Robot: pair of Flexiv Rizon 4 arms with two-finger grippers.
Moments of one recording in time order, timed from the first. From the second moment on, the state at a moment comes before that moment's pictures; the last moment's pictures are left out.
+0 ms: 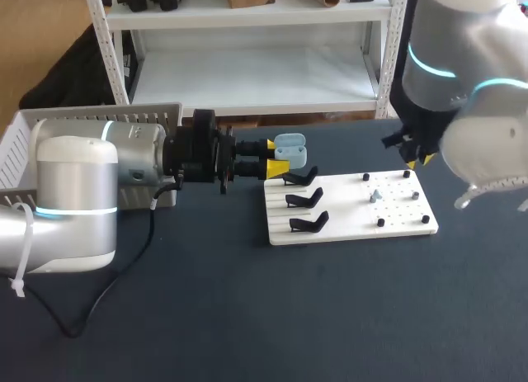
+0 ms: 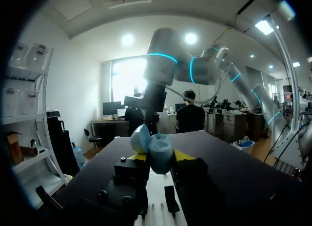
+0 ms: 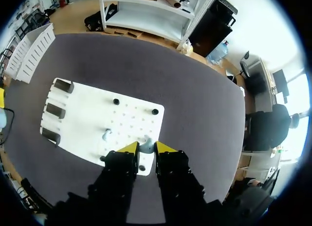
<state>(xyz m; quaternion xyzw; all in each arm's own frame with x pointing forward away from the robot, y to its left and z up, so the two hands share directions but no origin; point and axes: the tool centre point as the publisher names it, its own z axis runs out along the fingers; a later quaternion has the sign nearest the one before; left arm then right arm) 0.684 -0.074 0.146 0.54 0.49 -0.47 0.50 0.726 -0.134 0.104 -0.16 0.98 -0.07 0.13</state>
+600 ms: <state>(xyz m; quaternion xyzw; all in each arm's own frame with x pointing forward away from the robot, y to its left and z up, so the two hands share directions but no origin) 0.684 -0.074 0.146 0.54 0.49 -0.47 0.50 0.636 -0.045 0.202 -0.12 0.98 -0.09 0.09</state>
